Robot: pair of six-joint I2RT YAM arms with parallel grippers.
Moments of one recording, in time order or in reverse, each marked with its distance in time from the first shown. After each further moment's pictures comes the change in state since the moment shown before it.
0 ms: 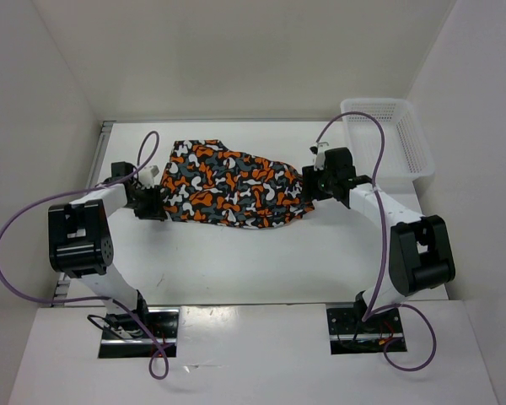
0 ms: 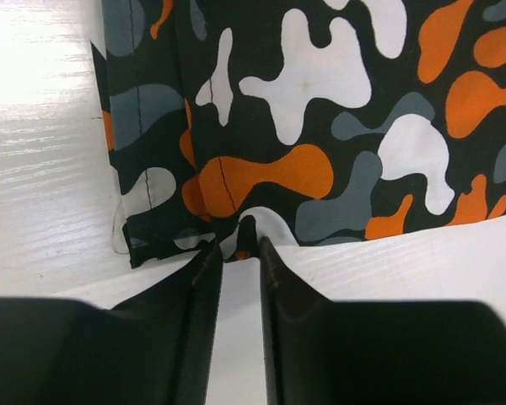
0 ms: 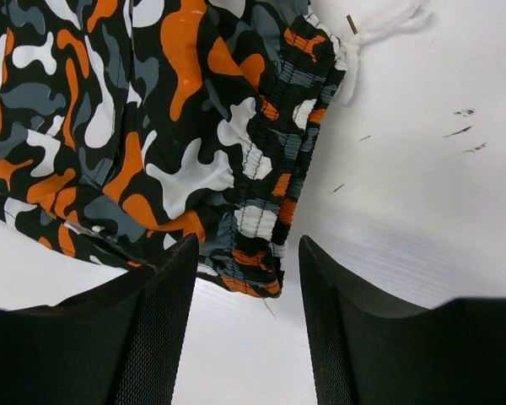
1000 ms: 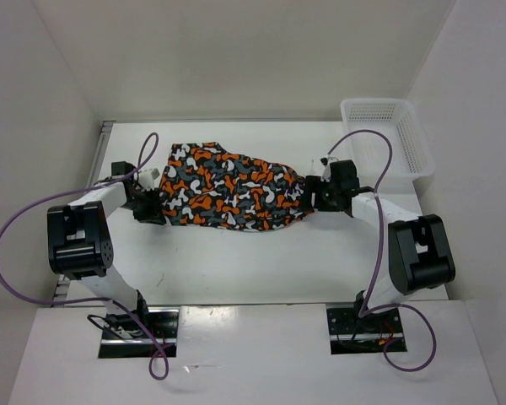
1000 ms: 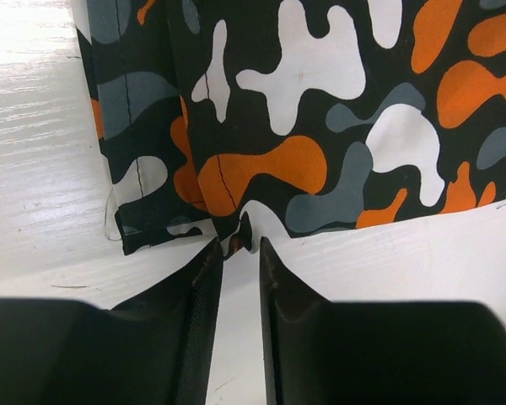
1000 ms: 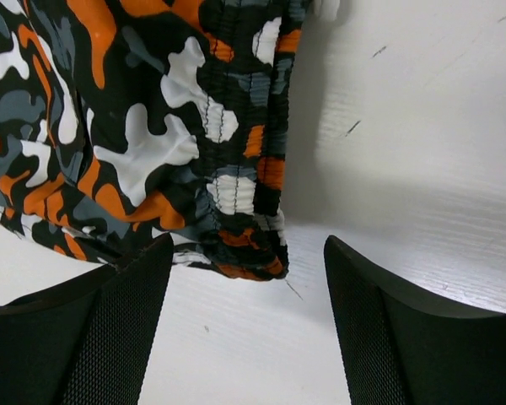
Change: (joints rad) left arm 0.000 -0.016 0.024 -0.125 -0.016 0.001; right arm -0.050 0.005 -0.134 0.072 -0.069 0.201
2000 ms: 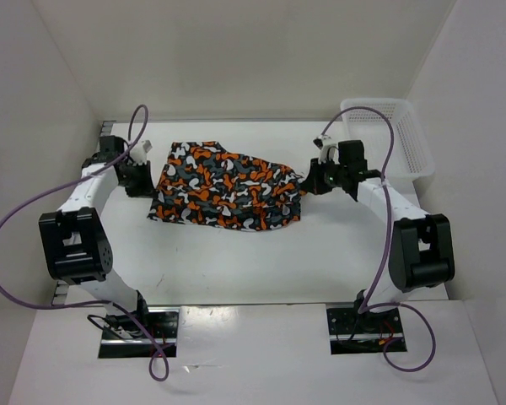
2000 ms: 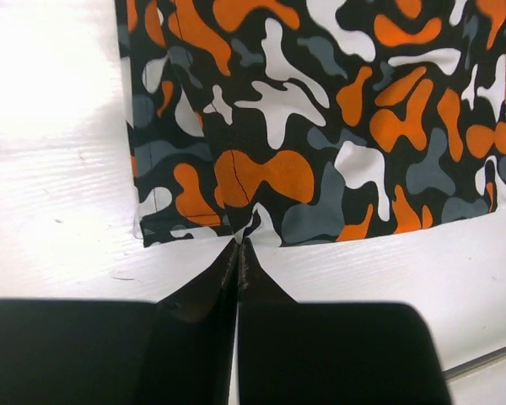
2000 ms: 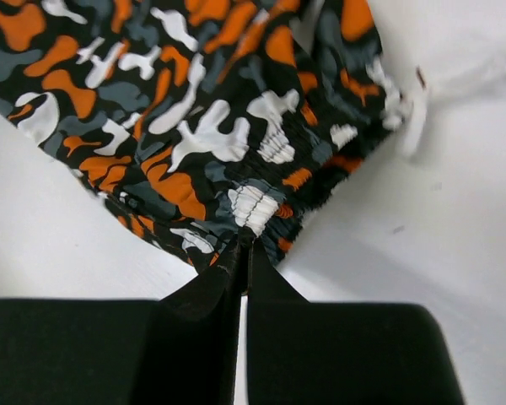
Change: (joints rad) left arm 0.000 -0.037 0.227 -0.135 0.002 0.000; right arm -0.042 0.016 0.153 -0.045 -0.269 -0.238
